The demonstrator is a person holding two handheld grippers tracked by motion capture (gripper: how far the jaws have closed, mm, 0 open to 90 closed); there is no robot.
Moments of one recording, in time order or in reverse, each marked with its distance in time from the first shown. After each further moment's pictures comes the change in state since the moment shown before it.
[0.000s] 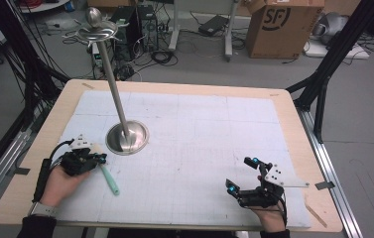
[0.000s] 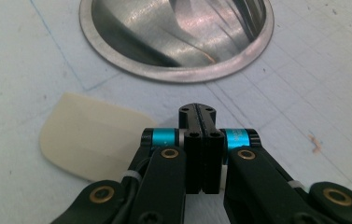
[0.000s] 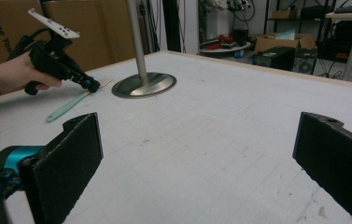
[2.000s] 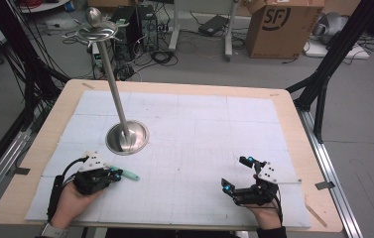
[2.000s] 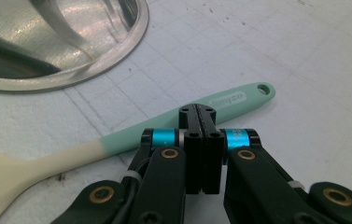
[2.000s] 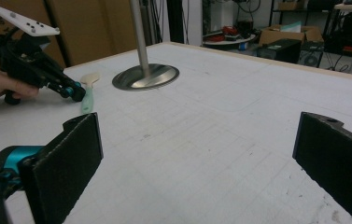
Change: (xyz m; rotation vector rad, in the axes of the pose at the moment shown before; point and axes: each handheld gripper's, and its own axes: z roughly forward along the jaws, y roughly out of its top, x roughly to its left) left arm -0.060 -0.009 0.005 -0.060 -0.140 0.080; right arm 0.000 -0.002 0.012 0.038 0.014 -0.008
